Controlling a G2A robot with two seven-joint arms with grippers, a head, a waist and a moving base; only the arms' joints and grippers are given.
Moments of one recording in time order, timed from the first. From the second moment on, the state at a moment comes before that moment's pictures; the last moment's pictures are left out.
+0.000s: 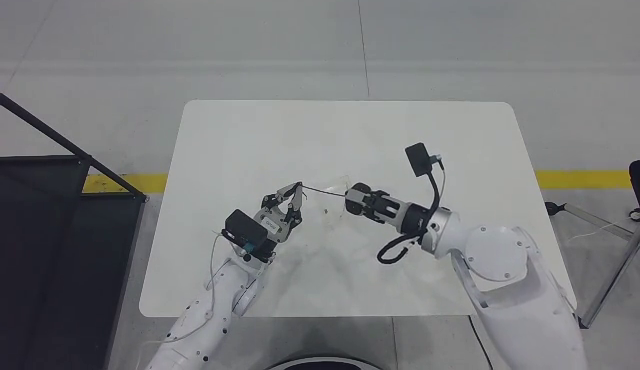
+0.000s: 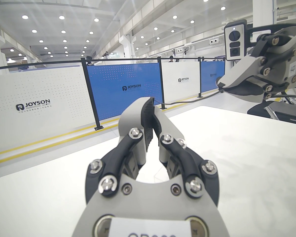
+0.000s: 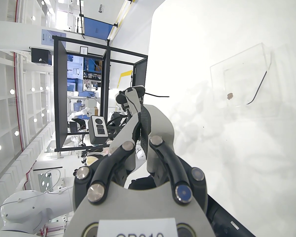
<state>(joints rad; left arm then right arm) 1.30 -1.28 -1.12 -1.42 1.48 -0.09 0.82 -1.15 -1.15 1.21 -1.94 -0.01 0.32 0.75</state>
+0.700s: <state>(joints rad) 1.30 -1.28 -1.12 -1.42 1.48 -0.09 0.82 -1.14 -1.14 1.21 -1.93 0.01 0.31 0.74</state>
